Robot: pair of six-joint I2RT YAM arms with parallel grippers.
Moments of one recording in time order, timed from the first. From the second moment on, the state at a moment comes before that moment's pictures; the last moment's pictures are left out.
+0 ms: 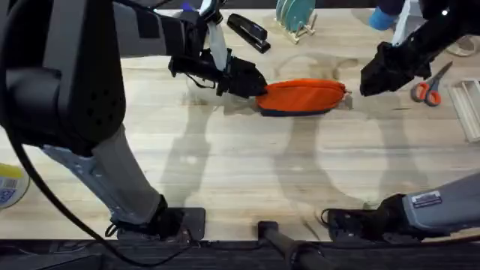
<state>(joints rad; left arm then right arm) -0.17 1.96 1.20 -0.63 1.25 1.17 -0.14 1.75 1.41 -1.21 -0.12 0.09</state>
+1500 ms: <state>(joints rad) -0.17 1.96 1.20 -0.63 1.24 1.13 -0.17 1.28 1.41 -1.35 -0.19 0.07</state>
